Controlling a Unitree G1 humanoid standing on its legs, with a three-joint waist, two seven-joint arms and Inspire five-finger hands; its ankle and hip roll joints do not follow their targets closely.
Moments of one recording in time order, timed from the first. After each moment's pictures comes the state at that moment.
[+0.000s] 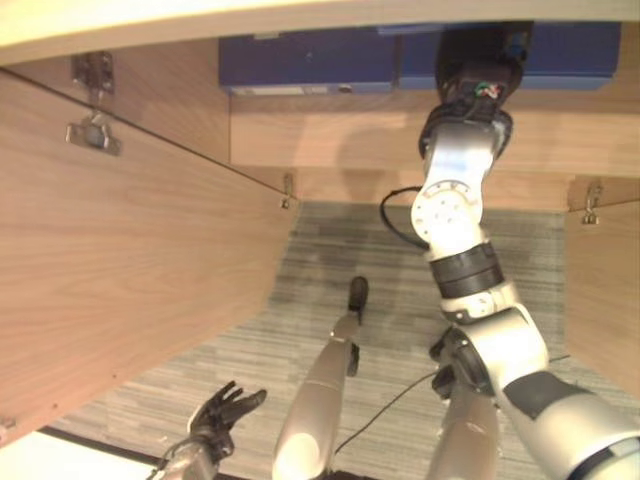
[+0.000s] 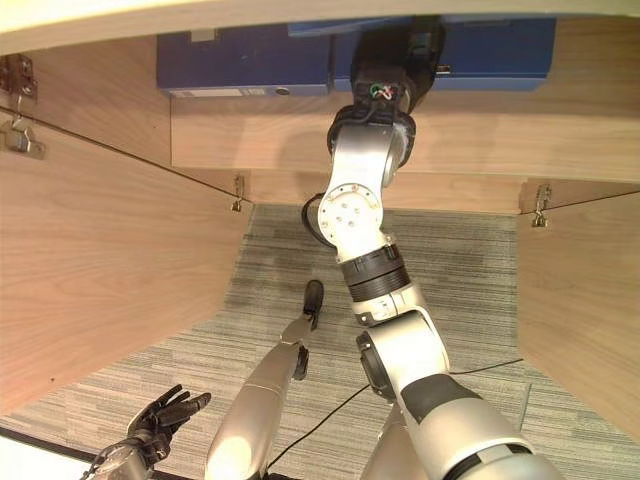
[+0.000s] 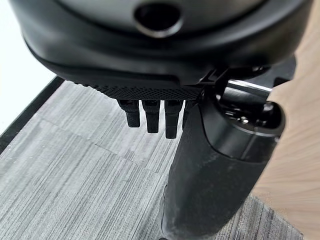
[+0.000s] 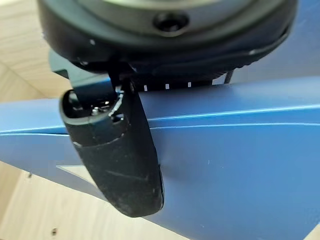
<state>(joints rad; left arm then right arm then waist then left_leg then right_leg) 0.03 0.41 -0.22 0.82 -0.81 -0.02 0.07 -1.19 -0.05 0.12 0.37 1.30 -0.61 -0.53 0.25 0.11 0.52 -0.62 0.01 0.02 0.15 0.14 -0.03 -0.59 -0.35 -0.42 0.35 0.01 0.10</state>
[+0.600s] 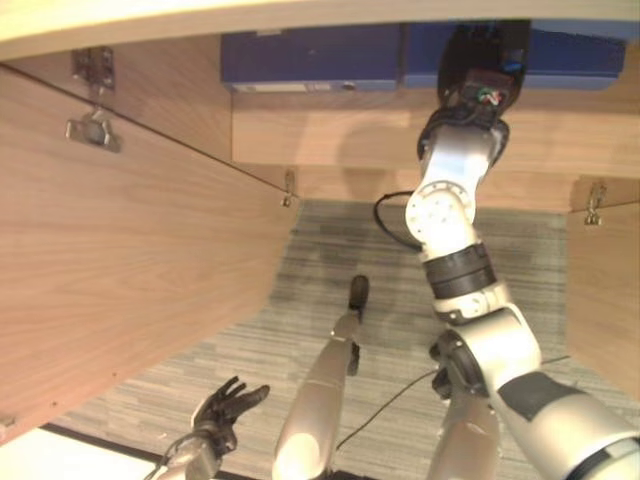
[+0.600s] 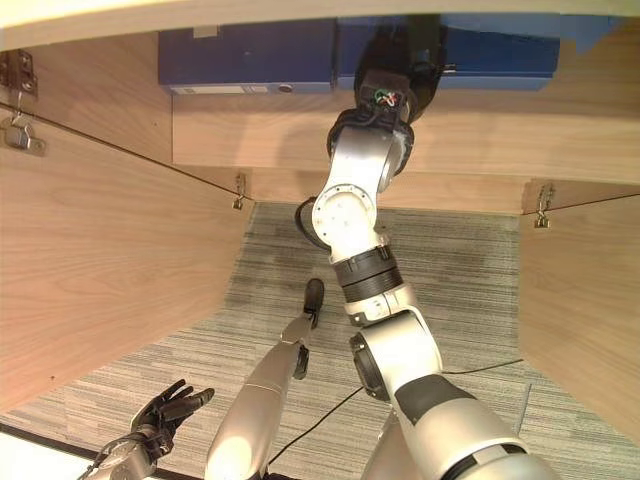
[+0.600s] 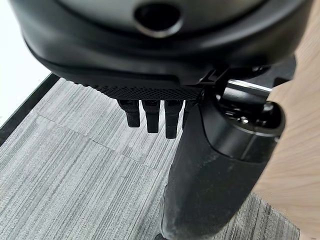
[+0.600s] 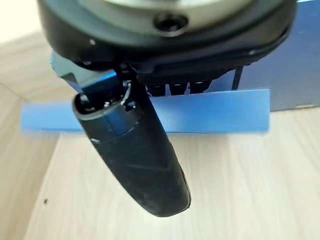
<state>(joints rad) 0.02 0.41 -0.23 0.82 -0.81 -0.02 0.08 -1.20 -0.01 0.08 0.39 1.32 -0.72 -0.56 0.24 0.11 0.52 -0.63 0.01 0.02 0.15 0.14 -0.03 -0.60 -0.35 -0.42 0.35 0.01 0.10</state>
